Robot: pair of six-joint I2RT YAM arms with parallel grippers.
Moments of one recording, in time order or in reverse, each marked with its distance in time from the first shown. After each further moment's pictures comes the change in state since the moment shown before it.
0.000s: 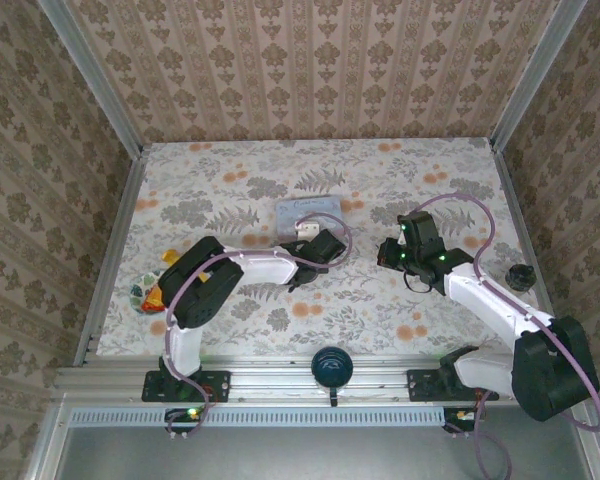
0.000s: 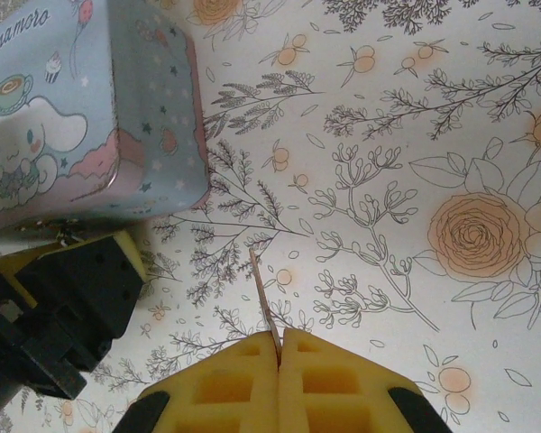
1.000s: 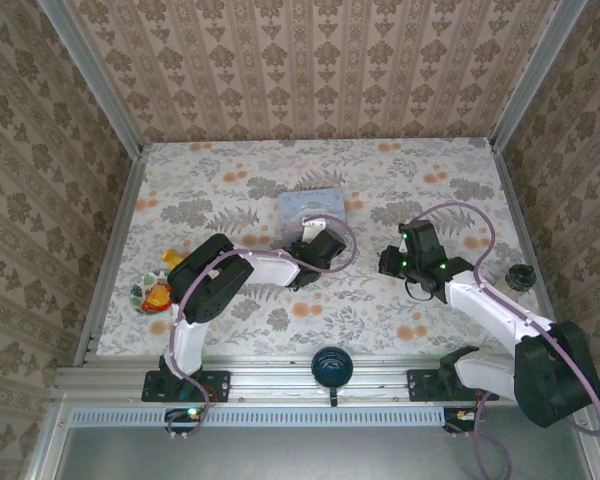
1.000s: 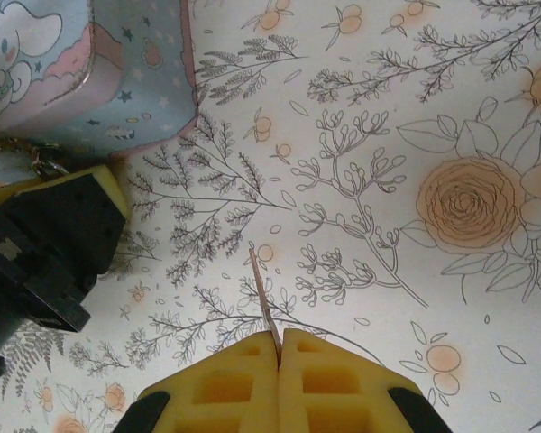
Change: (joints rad) left arm 0.010 0.056 -0.023 0.217 -0.061 0.193; right arm 0.000 -0.039 -0.089 0.039 -0.012 0.002
